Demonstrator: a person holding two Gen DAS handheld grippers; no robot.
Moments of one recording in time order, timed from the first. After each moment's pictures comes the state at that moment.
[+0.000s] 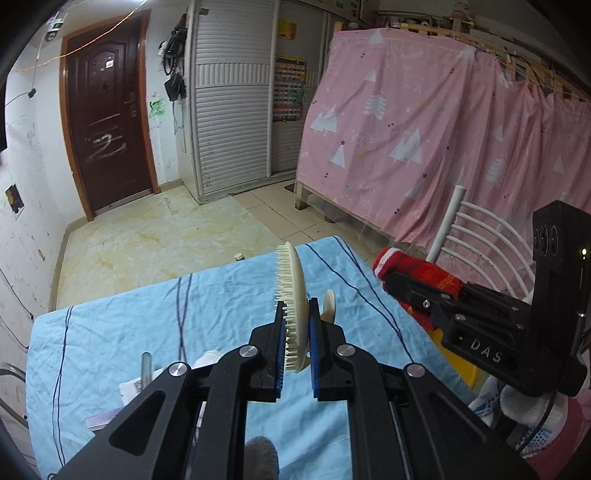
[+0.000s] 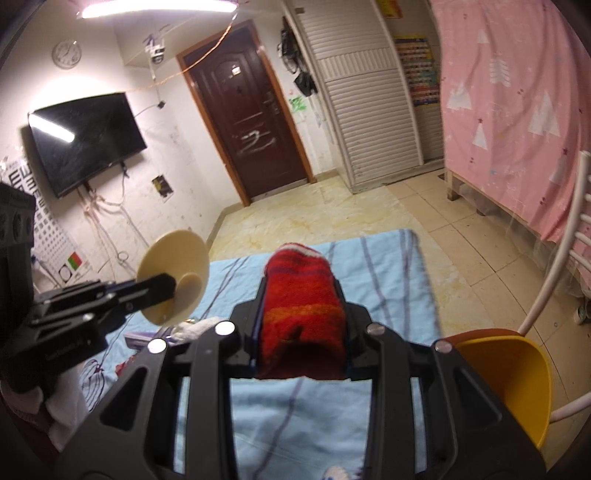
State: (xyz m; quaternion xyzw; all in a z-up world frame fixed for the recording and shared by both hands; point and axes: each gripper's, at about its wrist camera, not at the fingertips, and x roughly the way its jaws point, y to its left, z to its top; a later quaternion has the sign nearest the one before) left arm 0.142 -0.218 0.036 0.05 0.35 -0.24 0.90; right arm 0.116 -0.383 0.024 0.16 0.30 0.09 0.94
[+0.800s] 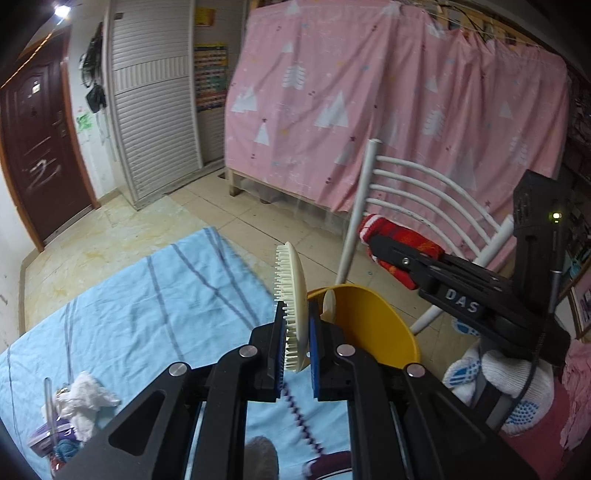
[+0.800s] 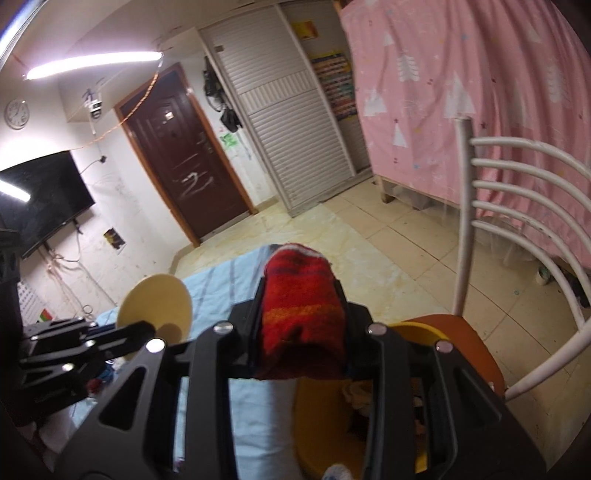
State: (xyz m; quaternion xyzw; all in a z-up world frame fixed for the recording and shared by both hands) left arm 0.101 -0.361 0.016 0.12 0.37 -0.35 0.85; right arm 0.055 -0.520 -0.005 0.22 0.27 -0.03 0.94
